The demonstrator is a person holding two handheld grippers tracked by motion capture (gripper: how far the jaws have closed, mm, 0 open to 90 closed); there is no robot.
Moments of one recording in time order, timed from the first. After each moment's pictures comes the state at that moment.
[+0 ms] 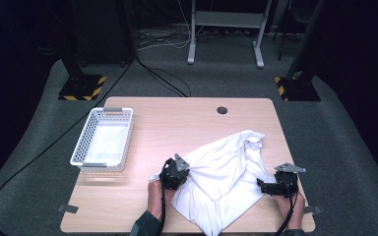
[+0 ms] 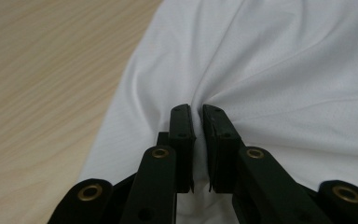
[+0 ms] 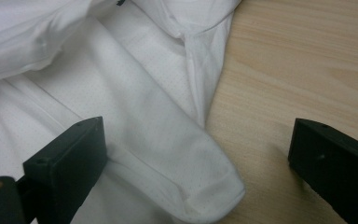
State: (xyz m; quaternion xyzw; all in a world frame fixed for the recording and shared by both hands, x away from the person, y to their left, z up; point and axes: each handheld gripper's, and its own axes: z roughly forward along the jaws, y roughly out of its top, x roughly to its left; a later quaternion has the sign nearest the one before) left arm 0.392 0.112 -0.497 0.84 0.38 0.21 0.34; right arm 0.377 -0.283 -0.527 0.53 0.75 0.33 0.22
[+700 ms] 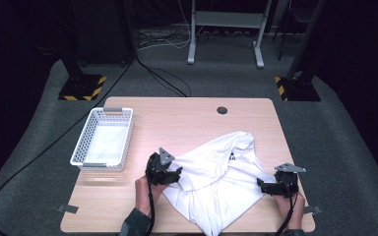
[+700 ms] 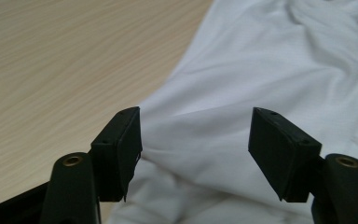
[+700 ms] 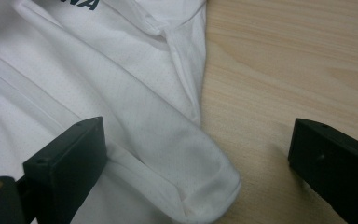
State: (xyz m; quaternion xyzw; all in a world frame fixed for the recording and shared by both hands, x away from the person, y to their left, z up) left arm 0.385 0.132 -0.476 0.82 0.39 0.20 0.36; right arm 0.377 -0.283 -0.527 0.53 0.75 0.33 0.22
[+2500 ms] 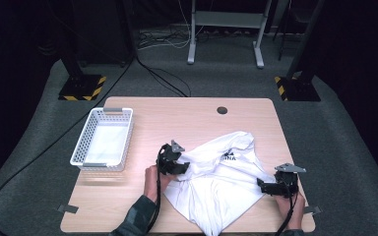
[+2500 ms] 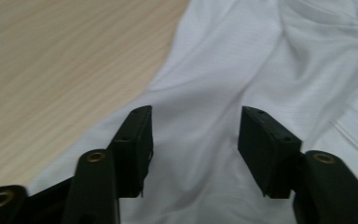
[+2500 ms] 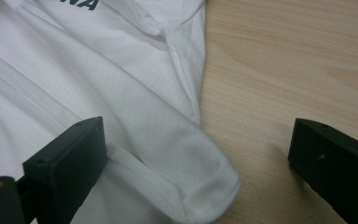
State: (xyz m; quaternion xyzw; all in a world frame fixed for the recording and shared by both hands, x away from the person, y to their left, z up) left arm 0.431 0.111 -0.492 0.85 0.37 0.15 0.34; right arm 0.377 -0.283 -0.527 0.53 0.75 0.33 0.22
